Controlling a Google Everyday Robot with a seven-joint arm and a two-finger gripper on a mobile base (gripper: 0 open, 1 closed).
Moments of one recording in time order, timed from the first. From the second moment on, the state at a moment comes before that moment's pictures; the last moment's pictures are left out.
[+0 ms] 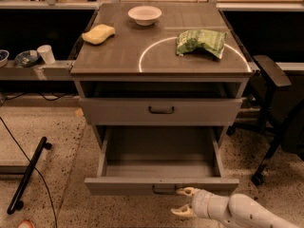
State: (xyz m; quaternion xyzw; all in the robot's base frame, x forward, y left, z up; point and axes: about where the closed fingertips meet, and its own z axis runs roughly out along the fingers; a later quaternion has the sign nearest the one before) arm 0.443 -0.117 0.373 -0.54 0.69 0.17 0.45
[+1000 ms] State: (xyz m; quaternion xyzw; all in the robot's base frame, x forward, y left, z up) arm 0.449 -0.103 0.369 -0.55 0.68 0.18 0.45
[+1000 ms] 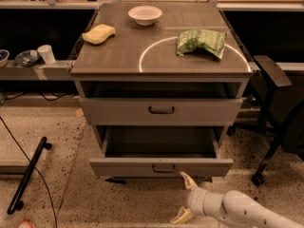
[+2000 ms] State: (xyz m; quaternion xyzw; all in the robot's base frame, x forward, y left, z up) arm 0.527 -0.123 0.366 -0.52 0.69 0.14 0.49
